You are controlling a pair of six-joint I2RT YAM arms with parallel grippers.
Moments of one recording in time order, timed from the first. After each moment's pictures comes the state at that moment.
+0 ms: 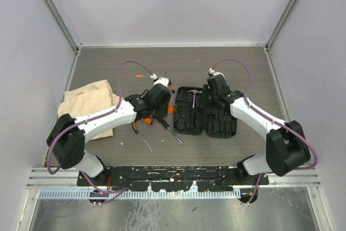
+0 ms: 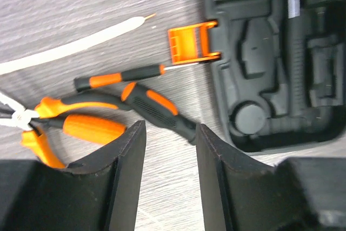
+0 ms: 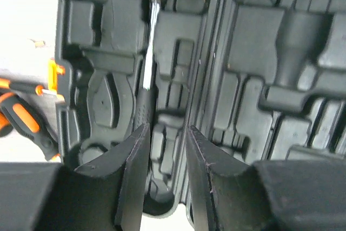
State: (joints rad) left arm -0.87 1.52 1.12 -0.46 -0.30 -0.52; right arm 0.43 1.42 0.93 -0.37 0.06 0.47
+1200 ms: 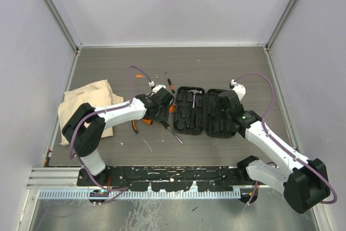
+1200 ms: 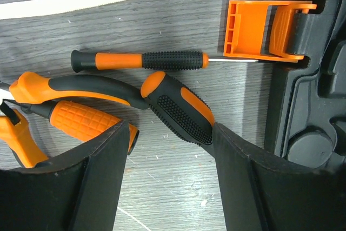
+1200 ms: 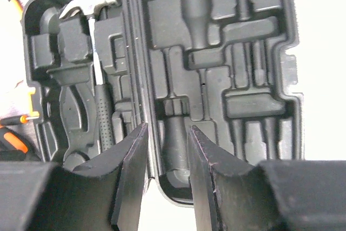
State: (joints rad) left arm -0.82 1.70 1.10 -0.52 -0.33 -0.66; right arm 0.45 1.02 0.66 -0.41 0.30 0.68
